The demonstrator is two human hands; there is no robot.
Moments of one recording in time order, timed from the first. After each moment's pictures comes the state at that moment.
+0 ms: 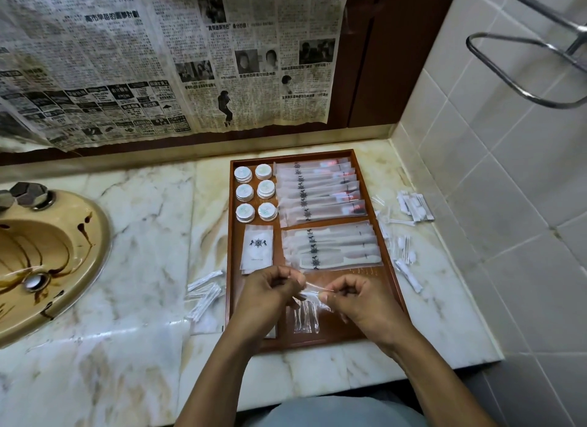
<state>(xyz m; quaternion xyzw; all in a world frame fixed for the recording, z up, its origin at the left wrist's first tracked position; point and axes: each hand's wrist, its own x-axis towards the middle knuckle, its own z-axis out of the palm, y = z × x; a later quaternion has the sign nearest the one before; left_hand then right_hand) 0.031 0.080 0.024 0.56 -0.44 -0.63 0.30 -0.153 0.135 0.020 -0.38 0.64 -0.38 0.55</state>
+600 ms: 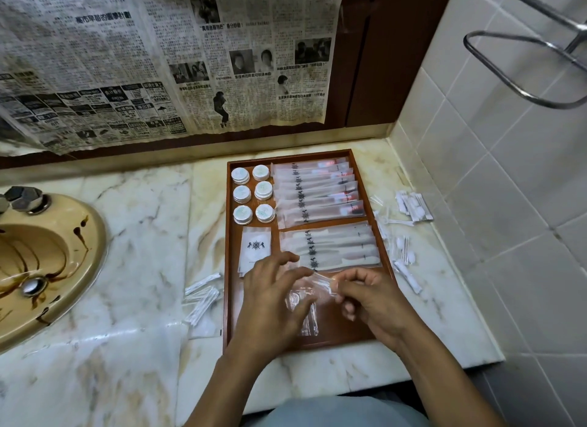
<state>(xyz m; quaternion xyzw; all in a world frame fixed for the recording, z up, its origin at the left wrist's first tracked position) 0.033 0.086 0.001 0.45 -0.81 -0.21 0.31 -0.164 0.122 0.015 -0.20 0.59 -0.46 0.63</state>
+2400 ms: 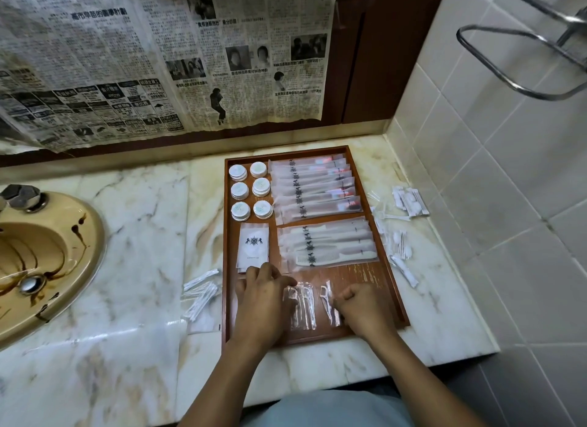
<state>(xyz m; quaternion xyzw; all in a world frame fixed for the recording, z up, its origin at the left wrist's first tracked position) 0.032 0.081 -0.026 0.57 -0.80 -0.17 0.03 -0.159 0.133 -0.043 -0.38 0.82 -0.20 0.36</state>
